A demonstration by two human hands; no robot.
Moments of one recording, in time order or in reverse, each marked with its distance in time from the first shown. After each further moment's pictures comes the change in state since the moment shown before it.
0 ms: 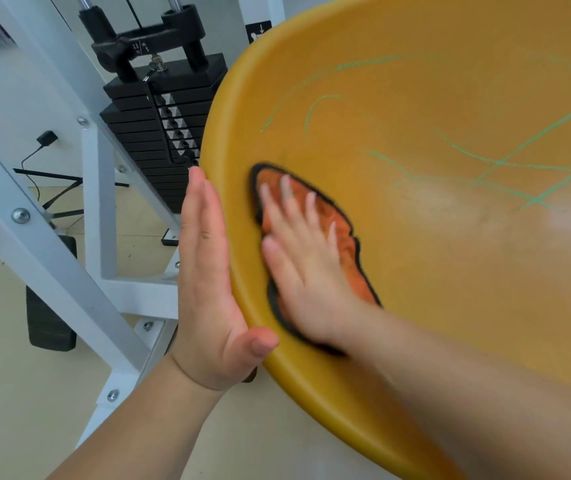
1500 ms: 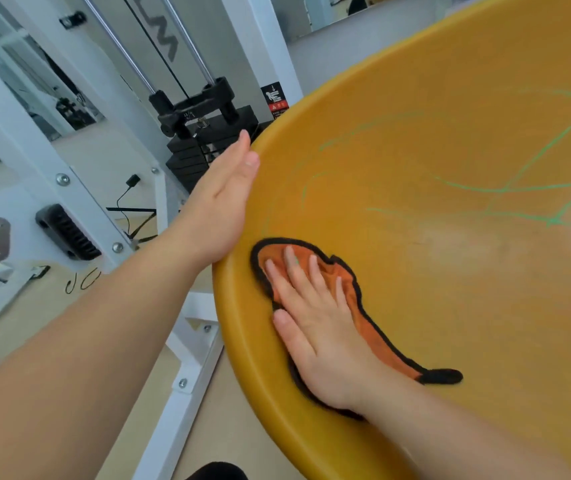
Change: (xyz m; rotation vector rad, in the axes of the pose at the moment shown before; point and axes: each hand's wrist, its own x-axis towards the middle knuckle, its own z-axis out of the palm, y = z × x) left_hand 0.121 0.072 -0.037 0.091 -0.315 -0.487; right_hand -0.088 -0.016 -0.030 0.099 -0.107 -0.076
